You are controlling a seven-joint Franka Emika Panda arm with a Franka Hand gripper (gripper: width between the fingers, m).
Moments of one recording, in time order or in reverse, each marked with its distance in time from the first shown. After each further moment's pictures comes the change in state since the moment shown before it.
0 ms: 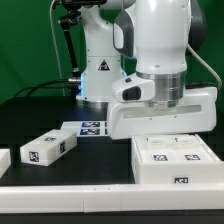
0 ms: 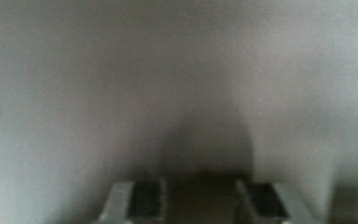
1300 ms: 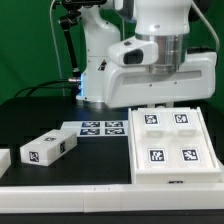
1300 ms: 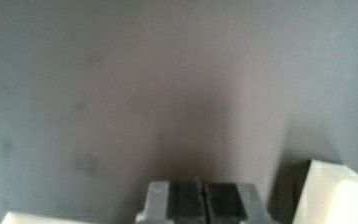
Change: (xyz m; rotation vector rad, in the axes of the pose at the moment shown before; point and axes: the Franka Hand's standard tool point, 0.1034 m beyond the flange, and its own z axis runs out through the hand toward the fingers) arm 0.008 0.009 -0.076 -0.029 -0.054 -0.126
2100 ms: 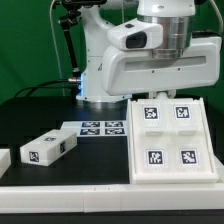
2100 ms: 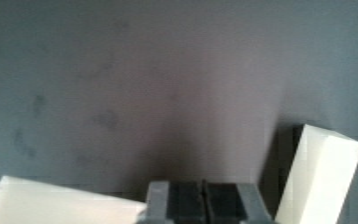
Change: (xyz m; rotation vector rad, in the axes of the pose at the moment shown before) arm 0.016 0.007 -0.027 -0.006 -0.028 -0.043
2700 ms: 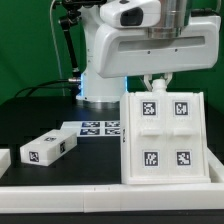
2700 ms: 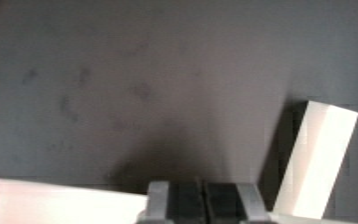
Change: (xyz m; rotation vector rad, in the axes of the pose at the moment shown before) arm 0.015 0.015 -0.029 -0.001 -0.041 -0.022
